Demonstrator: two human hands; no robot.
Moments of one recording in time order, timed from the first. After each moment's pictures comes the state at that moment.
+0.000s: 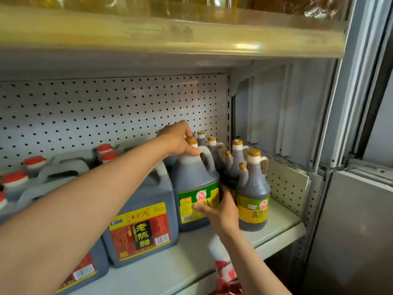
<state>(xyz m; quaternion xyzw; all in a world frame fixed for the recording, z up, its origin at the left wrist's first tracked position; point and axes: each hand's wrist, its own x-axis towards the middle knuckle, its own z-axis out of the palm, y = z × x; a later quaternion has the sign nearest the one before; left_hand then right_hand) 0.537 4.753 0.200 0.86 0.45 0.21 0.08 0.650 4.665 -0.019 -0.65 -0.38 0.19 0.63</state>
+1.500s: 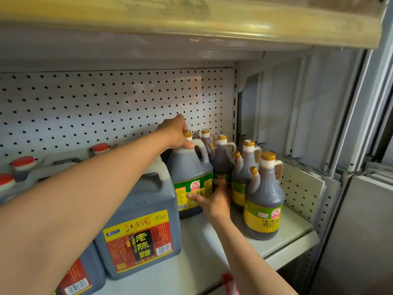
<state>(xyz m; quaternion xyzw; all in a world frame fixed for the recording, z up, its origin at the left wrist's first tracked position) 0.546 4.810 0.200 0.86 0.47 0.20 0.08 0.647 4.729 -0.010 -0.64 -0.39 0.20 0.63</state>
